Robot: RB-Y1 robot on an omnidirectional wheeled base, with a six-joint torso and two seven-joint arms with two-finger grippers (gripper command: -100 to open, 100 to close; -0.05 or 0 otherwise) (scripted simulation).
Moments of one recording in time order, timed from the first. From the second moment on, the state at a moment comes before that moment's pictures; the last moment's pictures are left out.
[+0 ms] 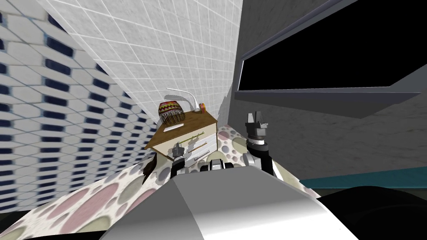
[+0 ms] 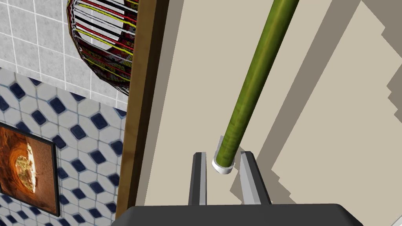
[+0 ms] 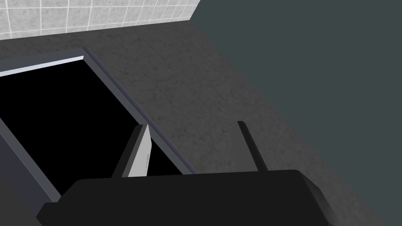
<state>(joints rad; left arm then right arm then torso) 0.35 -0.03 0.18 -1.54 0.21 -0.58 0.15 0.49 0.05 0.07 -2.39 0.10 -0.58 0.05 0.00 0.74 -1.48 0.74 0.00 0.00</state>
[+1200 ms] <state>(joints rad) 0.41 -0.03 0.16 -1.59 0.21 -0.55 0.16 0.49 0.05 0.07 -2.39 0.10 -0.58 0.05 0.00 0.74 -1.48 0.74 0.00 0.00</state>
